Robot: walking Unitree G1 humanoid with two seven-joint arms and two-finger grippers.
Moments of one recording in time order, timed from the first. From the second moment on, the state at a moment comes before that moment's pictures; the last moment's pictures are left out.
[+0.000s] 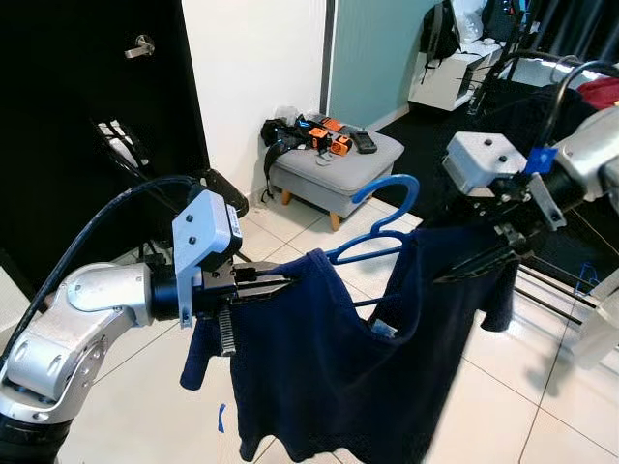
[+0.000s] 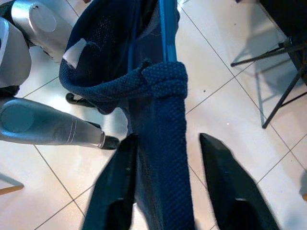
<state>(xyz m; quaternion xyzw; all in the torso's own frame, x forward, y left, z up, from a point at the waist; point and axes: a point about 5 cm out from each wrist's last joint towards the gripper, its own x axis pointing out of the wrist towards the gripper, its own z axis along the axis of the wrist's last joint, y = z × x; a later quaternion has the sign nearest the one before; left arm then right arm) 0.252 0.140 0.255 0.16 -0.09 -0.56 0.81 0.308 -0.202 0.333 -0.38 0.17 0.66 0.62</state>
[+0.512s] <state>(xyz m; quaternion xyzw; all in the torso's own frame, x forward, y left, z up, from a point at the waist) 0.246 0.147 0.259 0.13 -0.06 -0.59 0.79 0.310 -0.194 0.334 -0.39 0.15 0.68 0.61</state>
